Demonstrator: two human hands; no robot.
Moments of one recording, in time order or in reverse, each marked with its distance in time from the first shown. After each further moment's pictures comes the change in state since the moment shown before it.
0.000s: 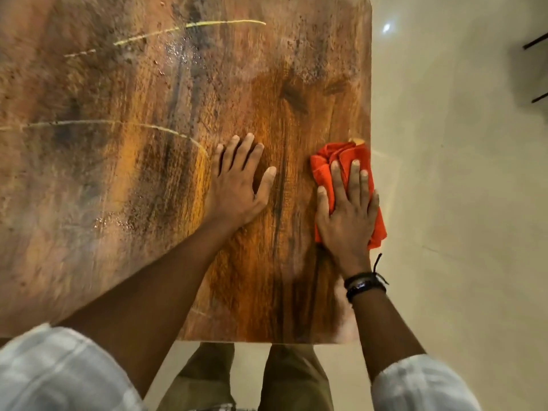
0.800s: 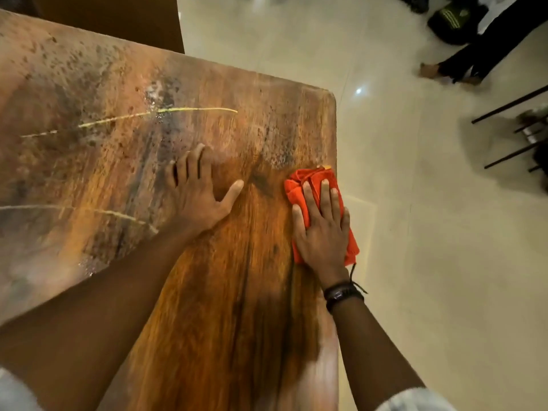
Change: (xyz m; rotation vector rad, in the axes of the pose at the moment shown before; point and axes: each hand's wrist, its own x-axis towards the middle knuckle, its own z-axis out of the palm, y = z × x) left_hand 0.139 -0.026 -0.009 0.006 0.079 -0.191; right_hand 0.138 0.002 0.001 -0.027 -0.058 -0.069
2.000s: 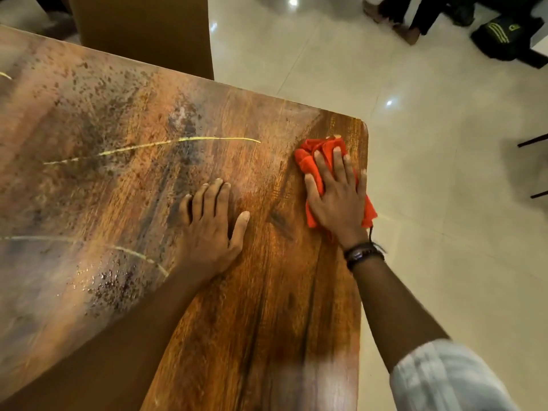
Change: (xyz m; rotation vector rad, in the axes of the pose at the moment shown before) left_hand 0.006 0.003 0.002 0.086 0.045 -0.002; right_hand 0.156 -0.025 -0.010 -0.003 -0.081 -0.124
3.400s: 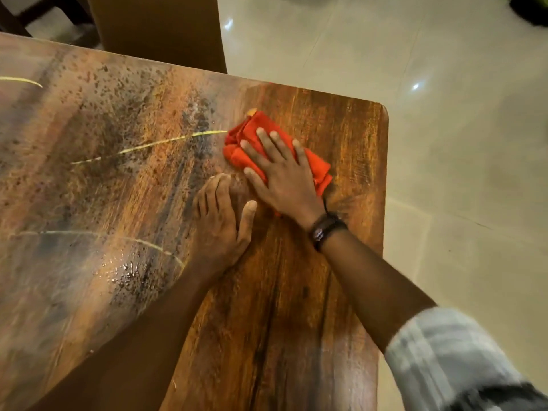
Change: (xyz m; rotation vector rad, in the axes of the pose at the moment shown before) left_hand -0.007 -0.005 0.001 -0.146 0.161 0.006; right_hand 0.009 -0.097 0.023 0.008 -0.073 -0.440
